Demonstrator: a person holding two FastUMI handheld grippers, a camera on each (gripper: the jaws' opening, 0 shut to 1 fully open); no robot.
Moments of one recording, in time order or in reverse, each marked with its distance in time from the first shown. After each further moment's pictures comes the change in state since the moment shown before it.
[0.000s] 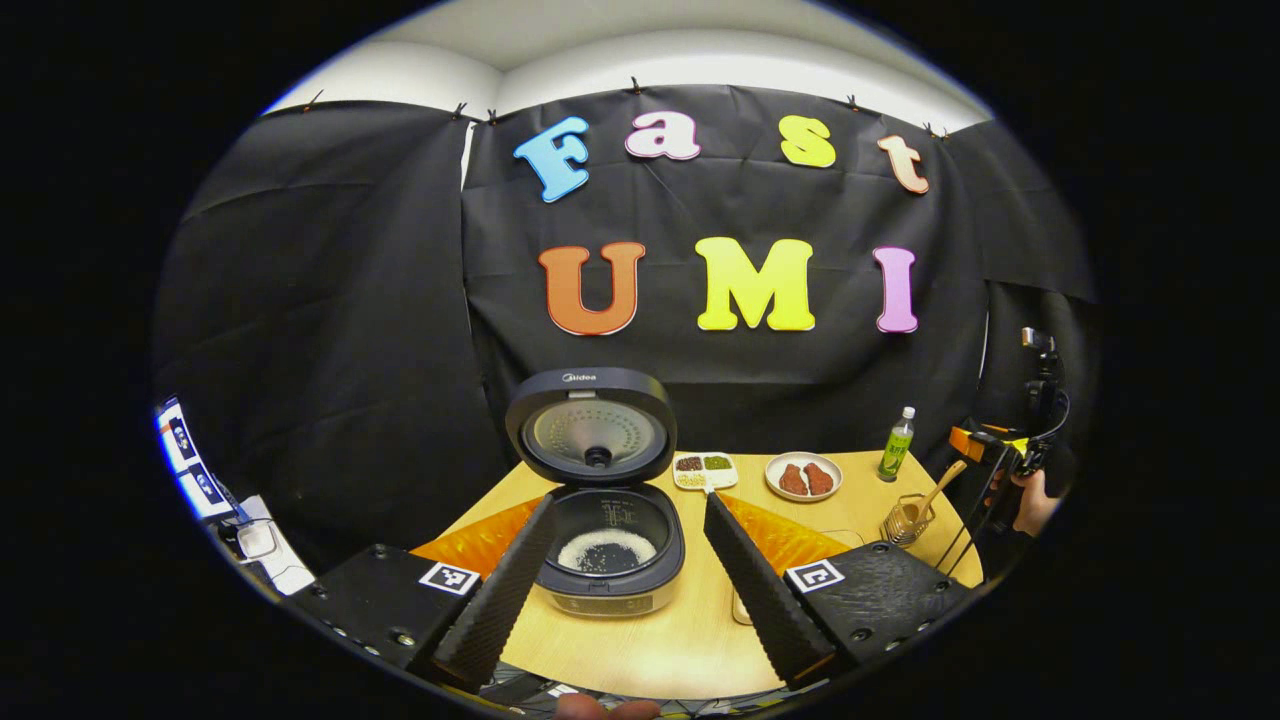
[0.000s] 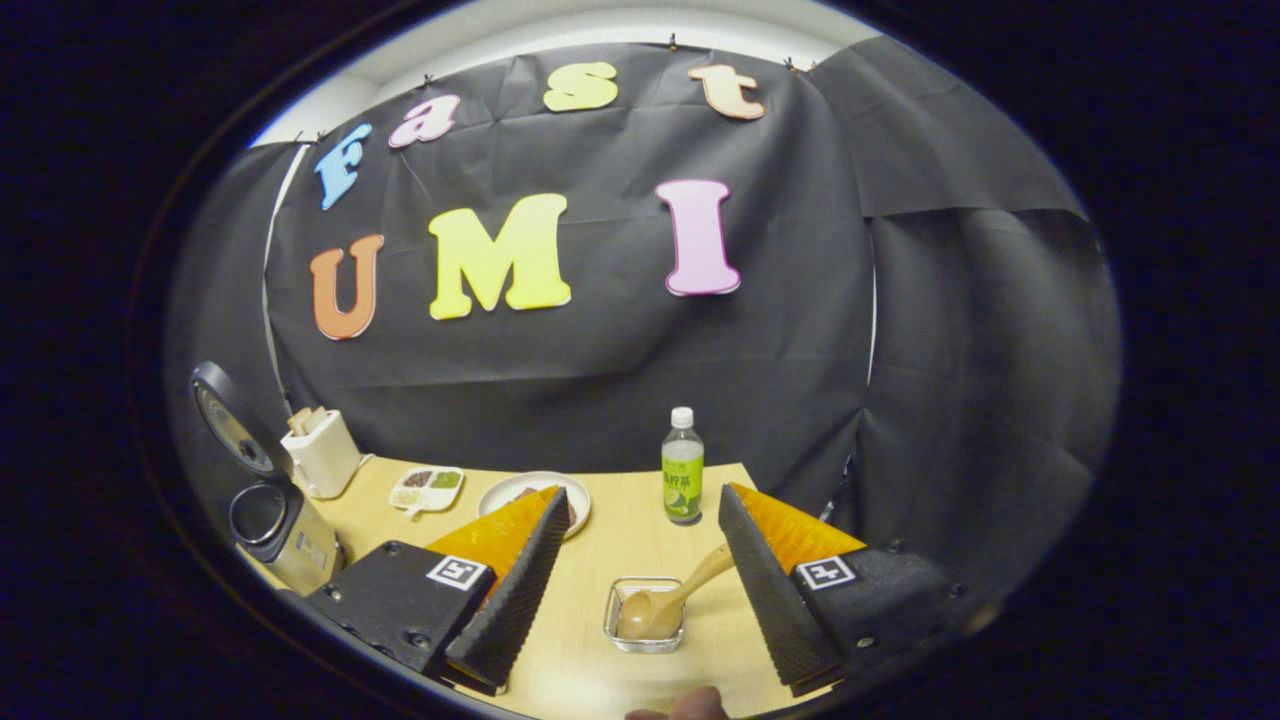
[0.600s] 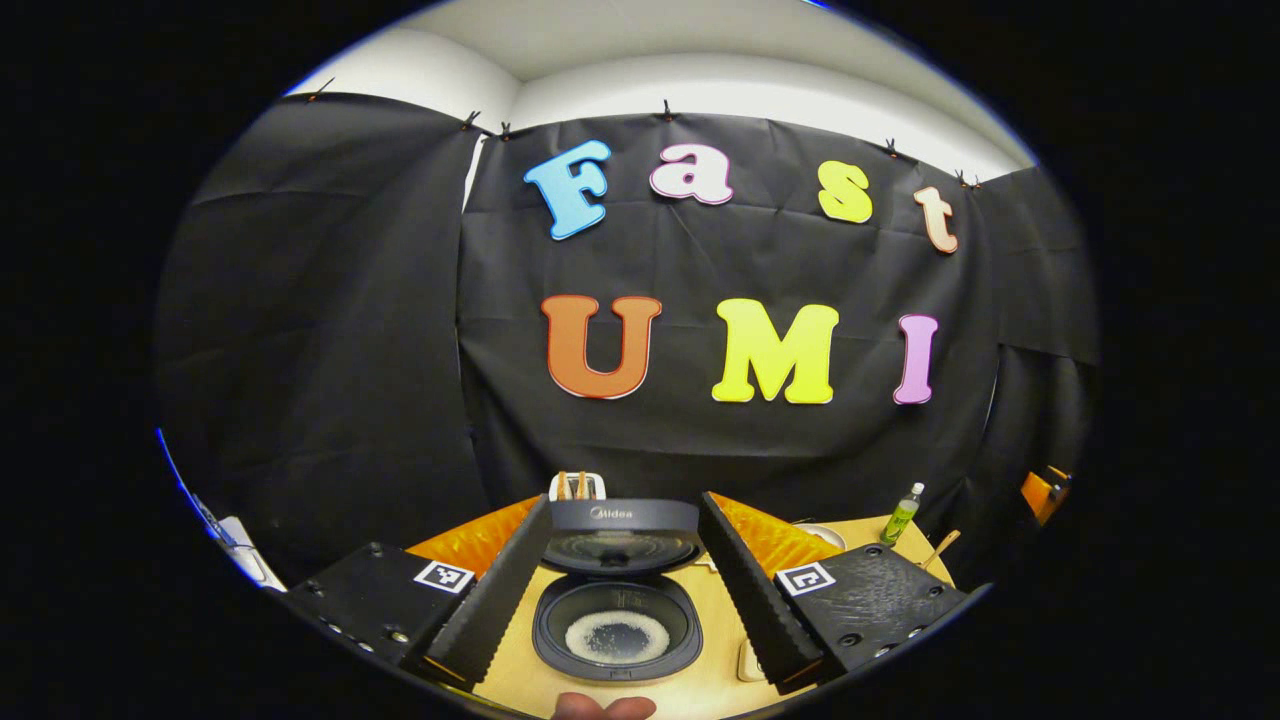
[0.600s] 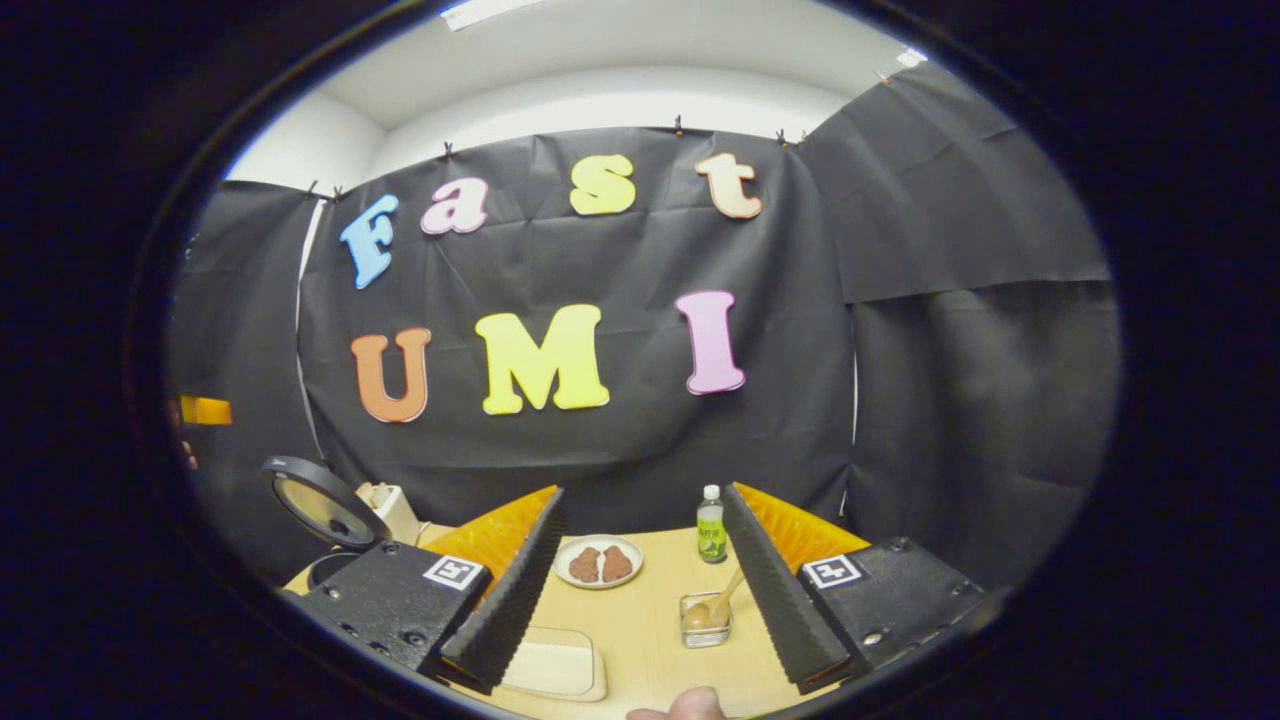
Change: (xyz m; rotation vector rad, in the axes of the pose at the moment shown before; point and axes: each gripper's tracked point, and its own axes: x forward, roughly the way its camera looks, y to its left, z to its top) left arm 0.096 0.041 0.117 -0.053 -0.110 -0.054; right arm -0.171 0.077 0.088 0.055 -0.196 -0.005
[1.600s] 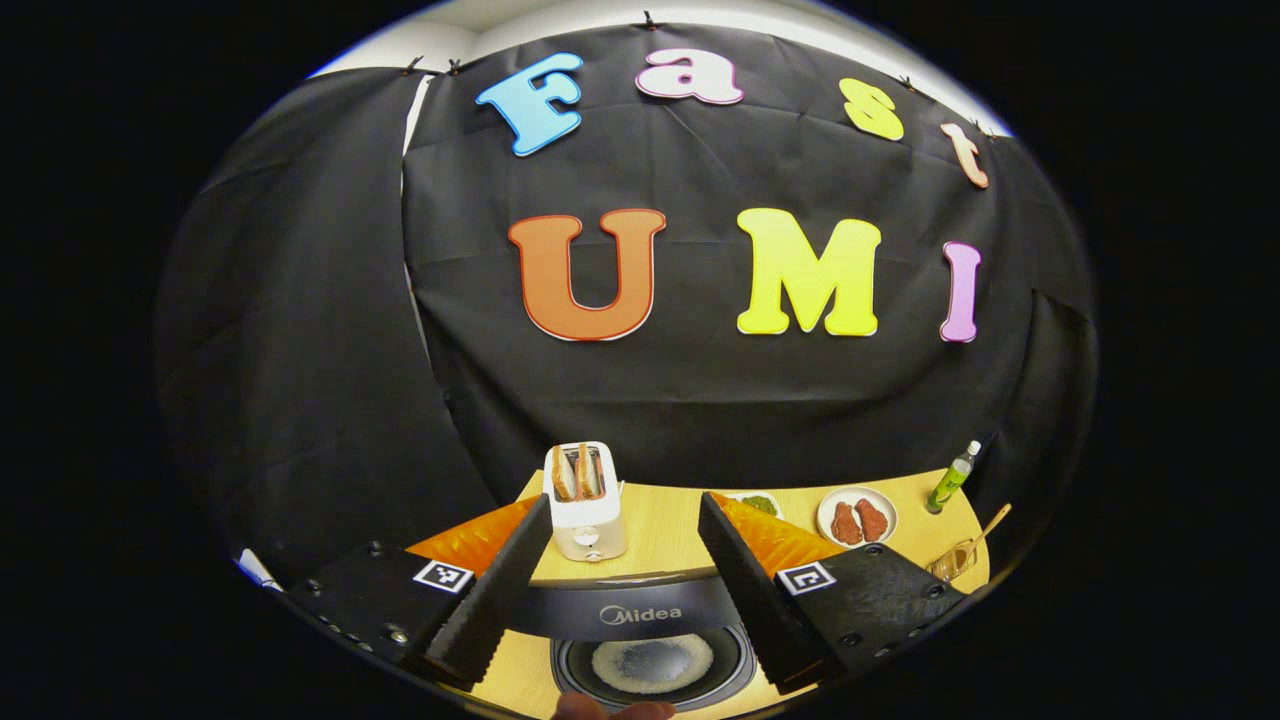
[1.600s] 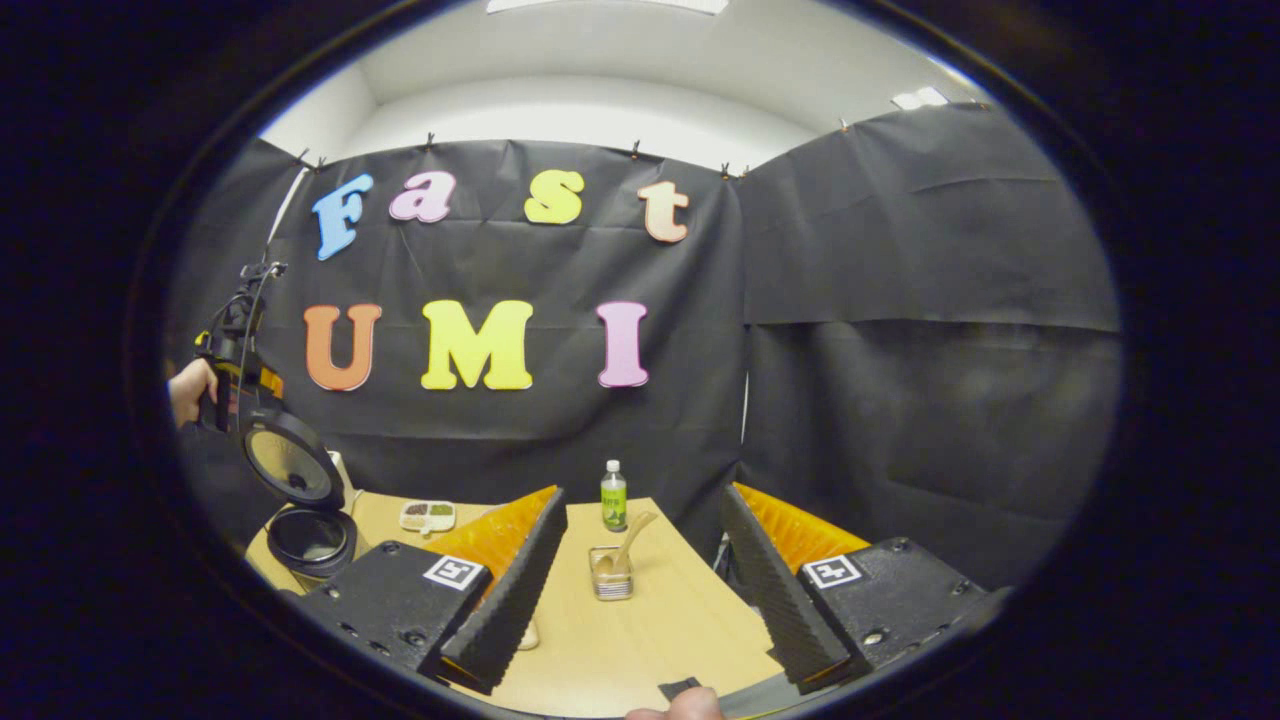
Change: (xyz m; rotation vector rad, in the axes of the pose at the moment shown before) left arm 0.143 0.025 -0.060 0.087 0.270 -0.001; right arm -0.148 -0.039 -0.019 -0.116 -0.002 -0.272
